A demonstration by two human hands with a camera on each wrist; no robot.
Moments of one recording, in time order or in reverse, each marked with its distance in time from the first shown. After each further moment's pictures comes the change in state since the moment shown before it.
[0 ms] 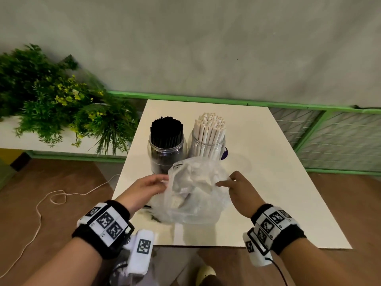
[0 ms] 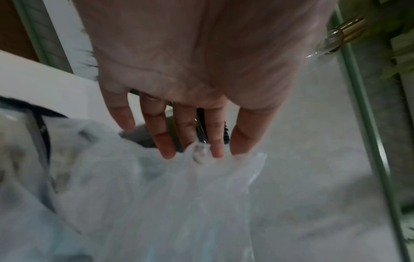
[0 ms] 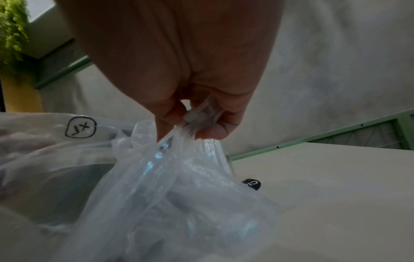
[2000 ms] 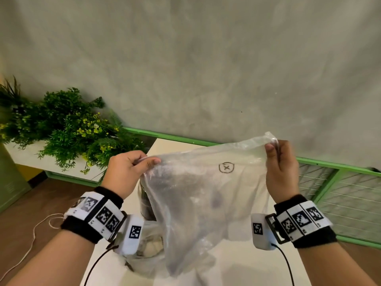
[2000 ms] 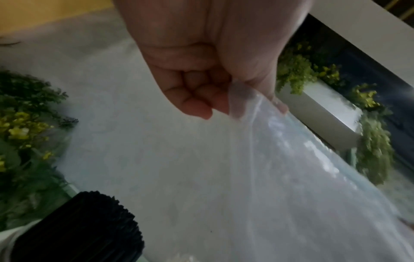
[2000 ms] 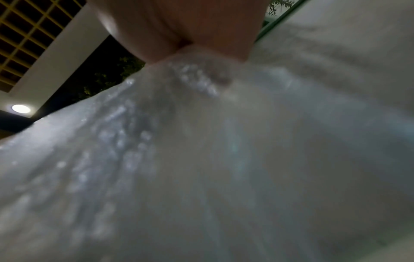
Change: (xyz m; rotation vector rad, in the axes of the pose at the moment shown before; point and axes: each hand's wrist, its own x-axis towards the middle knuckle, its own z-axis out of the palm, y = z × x) left_hand 0.008 0.130 0.010 0.198 0.648 0.688; right_hand 0.066 -0.009 -0.198 0.502 0.814 -0.358
